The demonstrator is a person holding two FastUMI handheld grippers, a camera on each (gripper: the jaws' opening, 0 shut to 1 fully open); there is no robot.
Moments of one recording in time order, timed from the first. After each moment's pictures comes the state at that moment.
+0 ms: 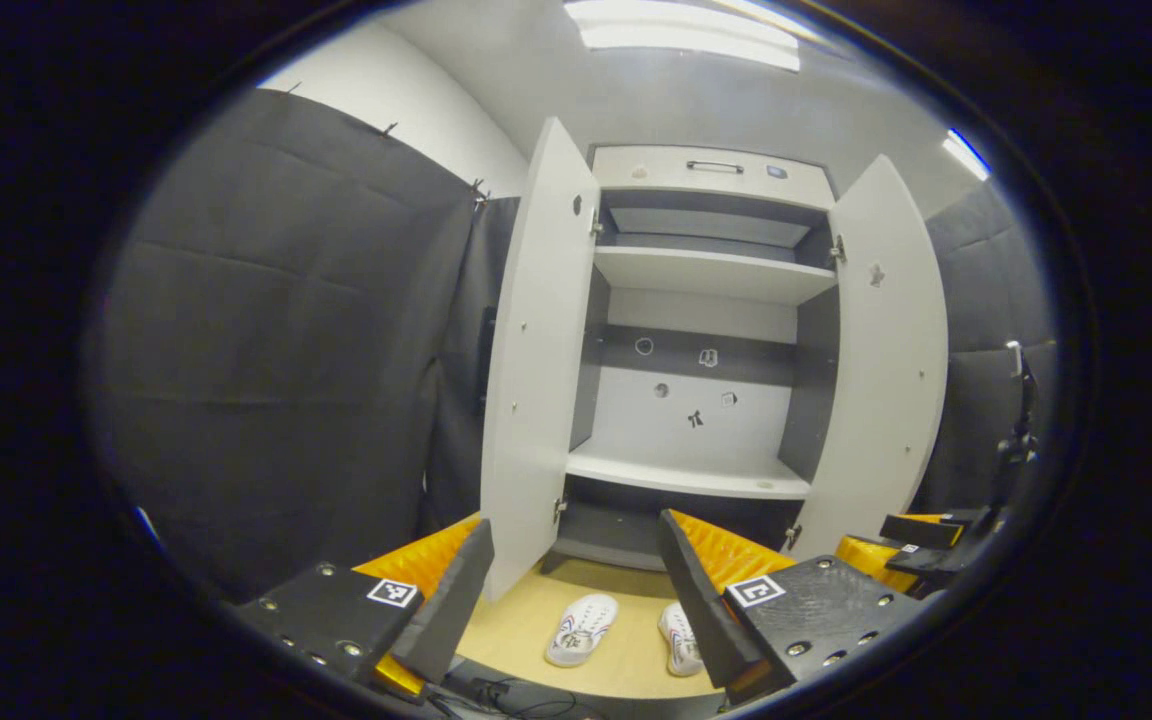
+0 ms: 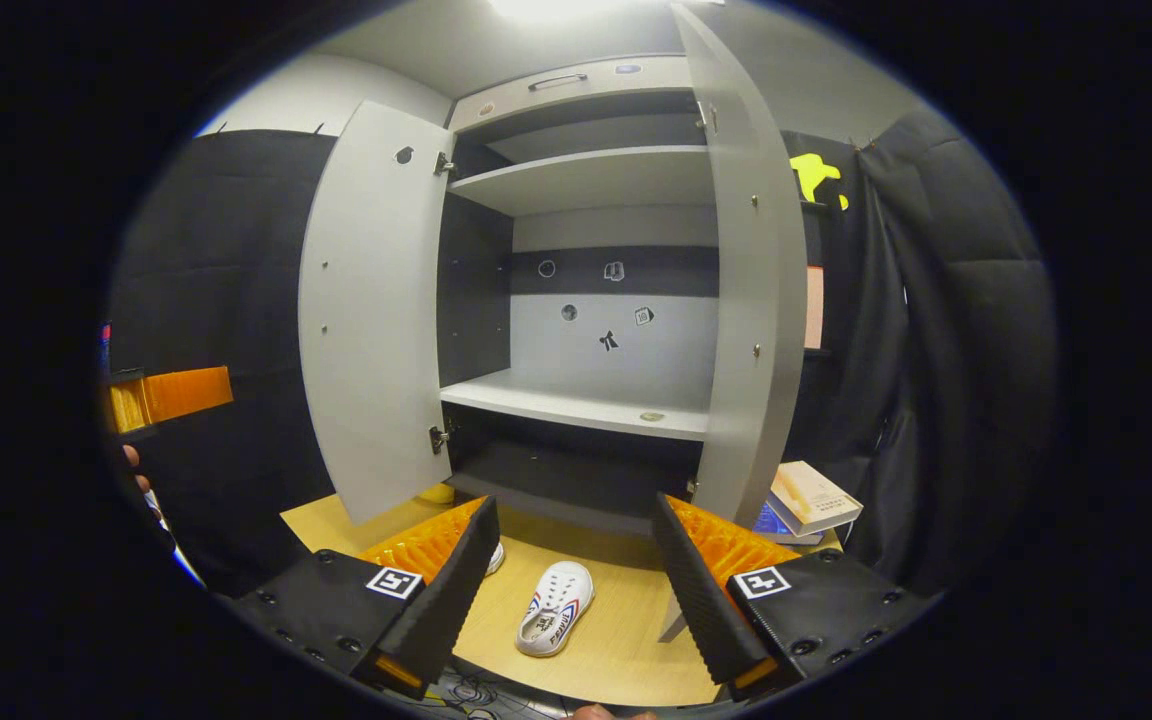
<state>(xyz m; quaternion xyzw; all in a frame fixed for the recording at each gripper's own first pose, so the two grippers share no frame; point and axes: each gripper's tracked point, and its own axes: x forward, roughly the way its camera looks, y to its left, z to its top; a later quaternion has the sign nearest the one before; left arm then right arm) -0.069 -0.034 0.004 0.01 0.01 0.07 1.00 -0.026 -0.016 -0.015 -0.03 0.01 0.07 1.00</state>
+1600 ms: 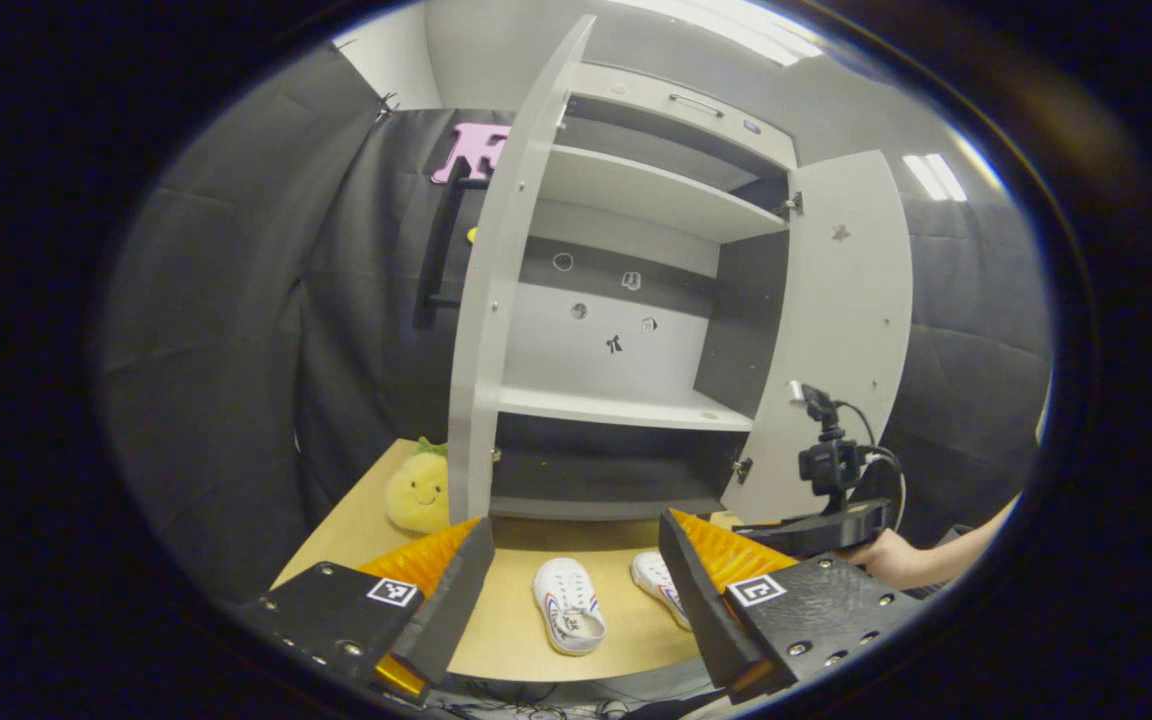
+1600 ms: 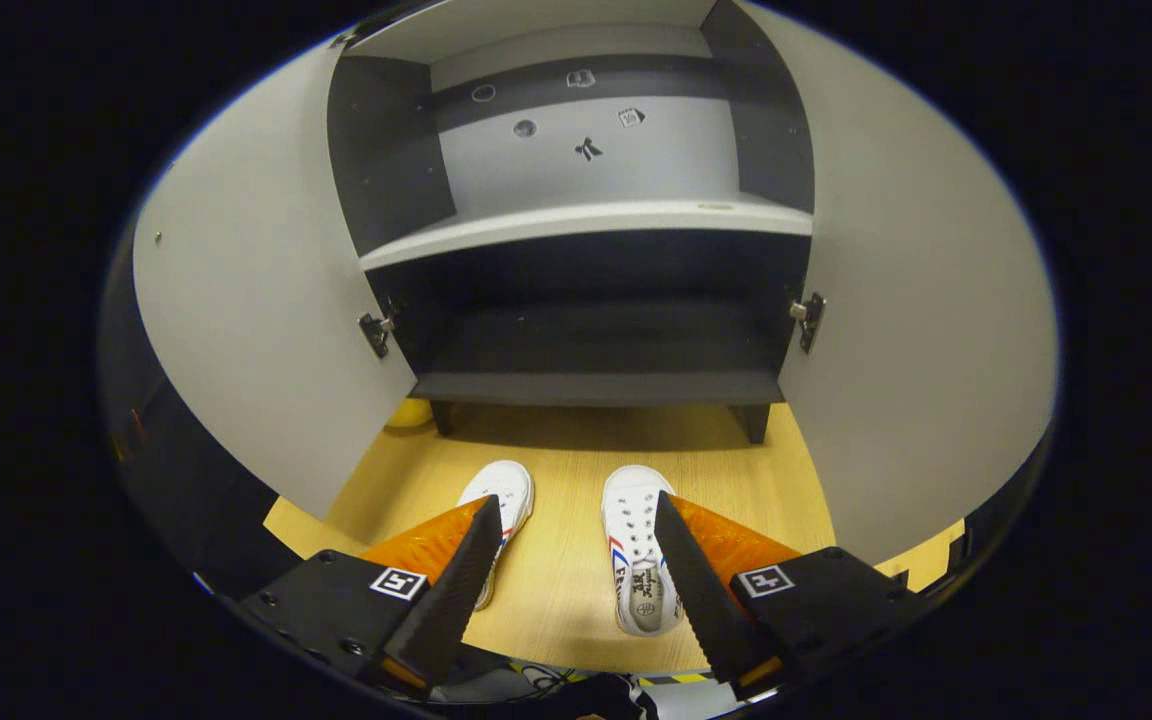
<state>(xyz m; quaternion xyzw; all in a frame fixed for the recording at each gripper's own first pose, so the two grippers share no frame) 0.051 0.037 -0.073 -0.03 0.13 -0.18 0.98 0.124 0.074 -0.179 0.06 0.28 -0.01 0.96</state>
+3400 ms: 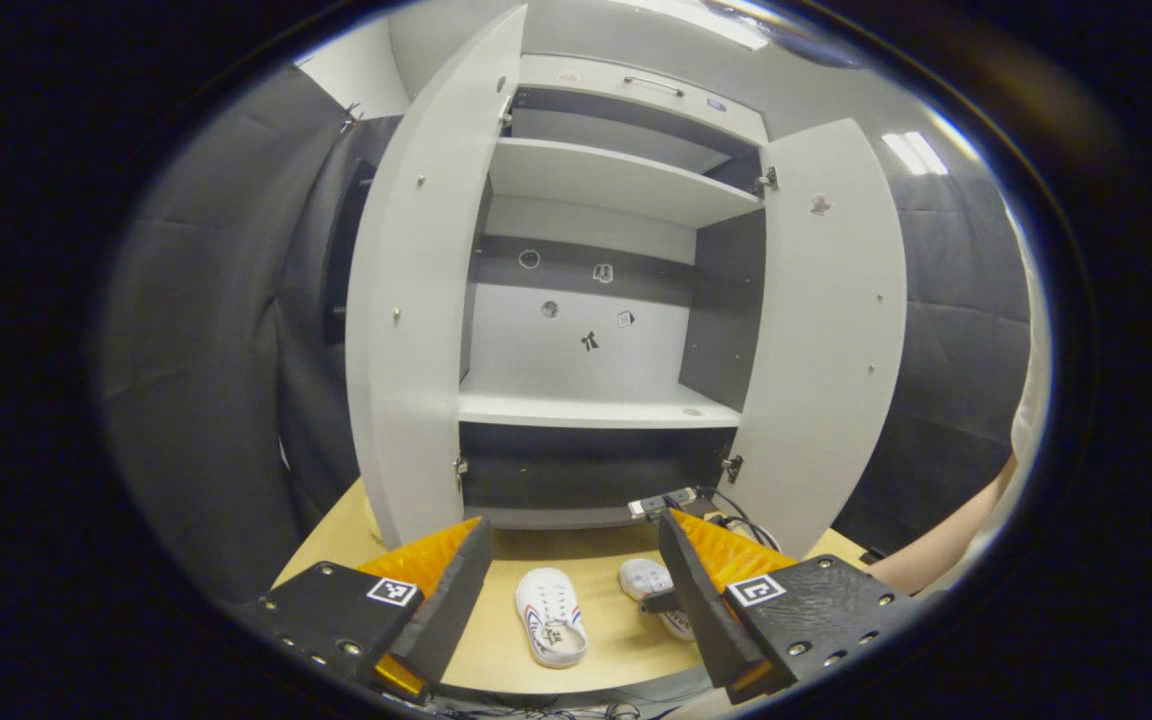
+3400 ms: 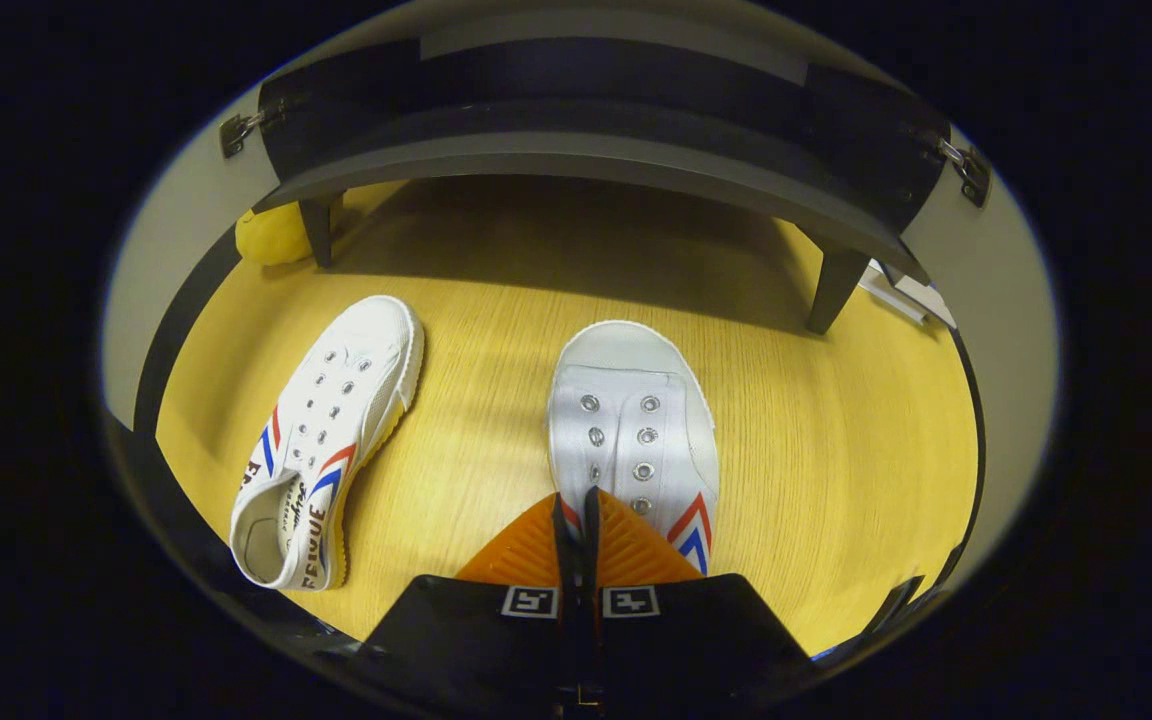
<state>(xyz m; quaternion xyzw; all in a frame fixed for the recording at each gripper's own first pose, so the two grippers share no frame) 0.054 -0.005 -0.071 0.02 0.12 -0.18 0.98 0.177 0.048 -0.338 0.01 0.47 -0.04 0.88</state>
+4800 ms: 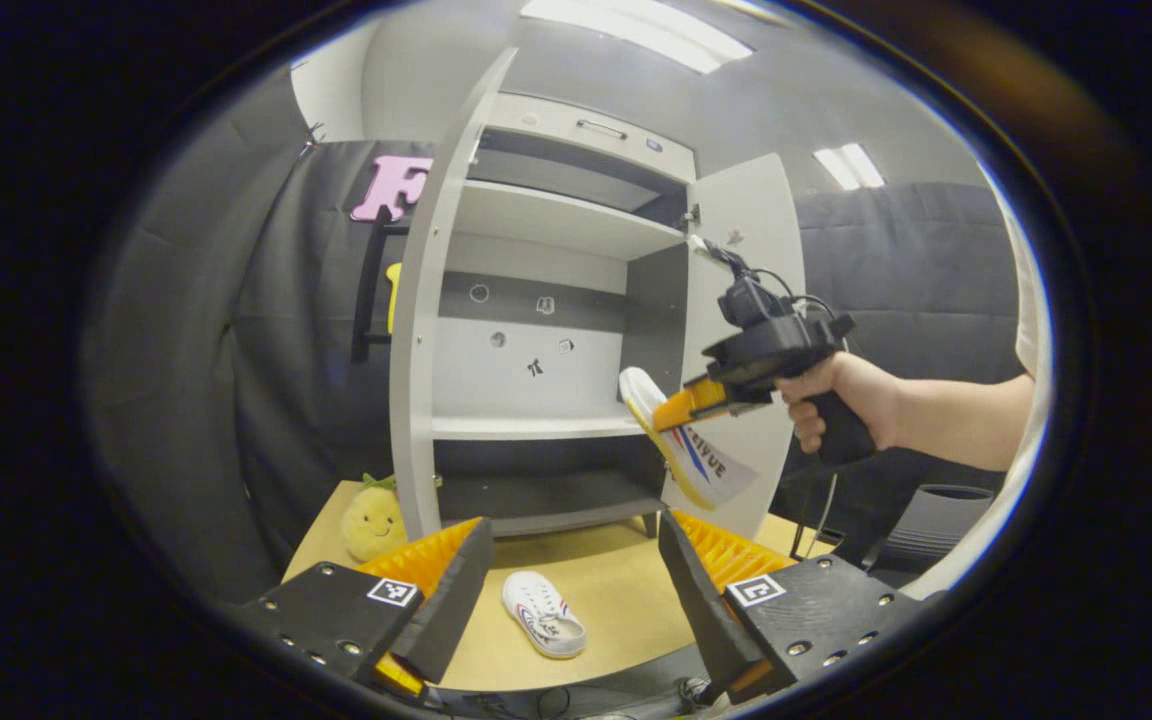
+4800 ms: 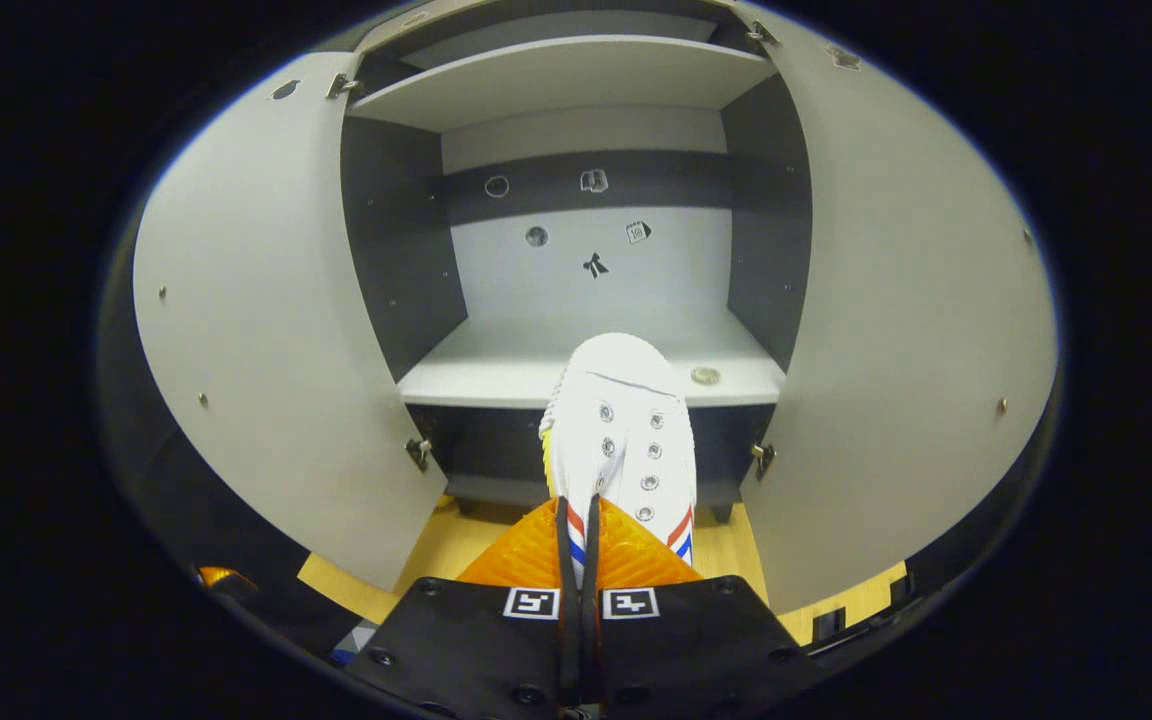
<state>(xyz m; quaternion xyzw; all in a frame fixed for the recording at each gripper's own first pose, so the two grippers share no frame) -0.002 0.029 -0.059 0.02 0.06 -0.29 0.95 0.121 0.089 0.033 0.04 0.16 -0.05 0.99</state>
